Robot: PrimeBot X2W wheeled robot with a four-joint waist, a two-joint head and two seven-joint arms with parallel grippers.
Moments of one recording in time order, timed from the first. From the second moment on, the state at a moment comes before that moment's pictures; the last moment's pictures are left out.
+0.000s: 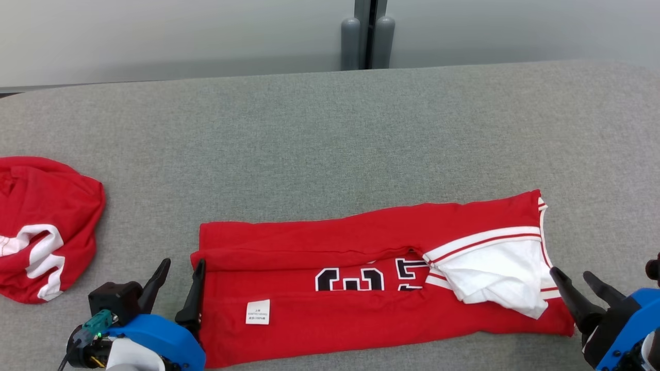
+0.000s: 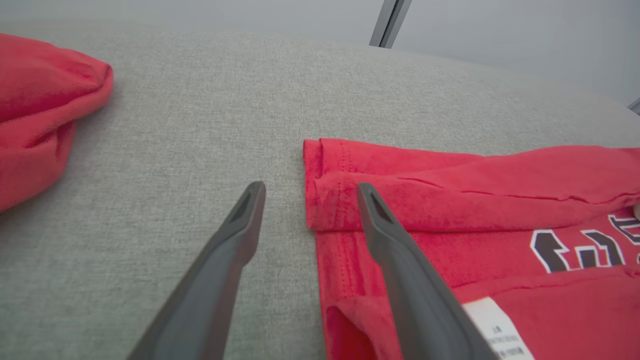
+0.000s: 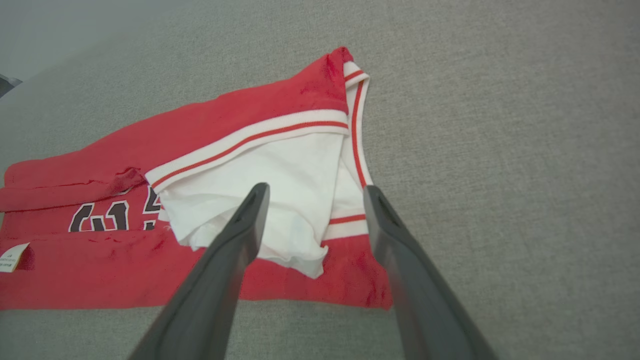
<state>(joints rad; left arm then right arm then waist) -0.16 0.41 -0.47 0.34 -0.69 0.01 -0.13 0.04 -0.10 -0.25 -0.19 0.45 0.13 0.70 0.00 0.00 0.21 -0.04</state>
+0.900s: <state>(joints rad) -0.18 0.29 -0.33 0.21 -0.47 0.01 -0.26 -0.07 -0.05 -0.32 0.17 0.19 0.13 0.44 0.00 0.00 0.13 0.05</state>
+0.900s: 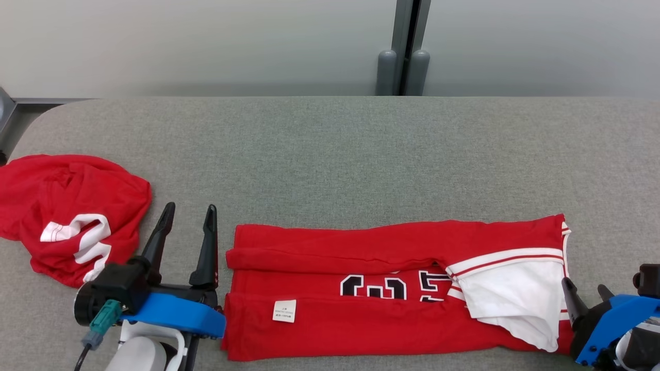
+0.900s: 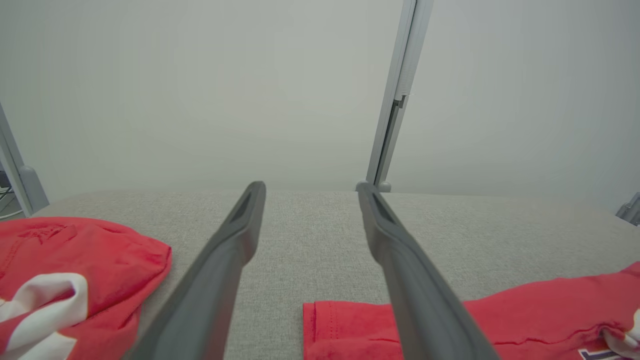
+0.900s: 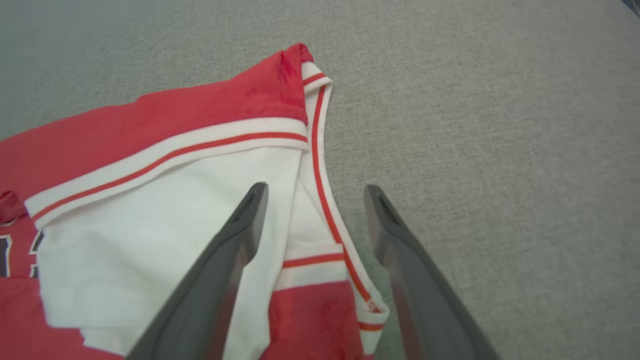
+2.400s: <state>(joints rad) -0.11 0.19 -0.21 0.25 -0.36 -0.09 -0.26 -0.16 -0.17 -0.47 0.10 0.05 0.13 0.57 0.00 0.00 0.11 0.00</state>
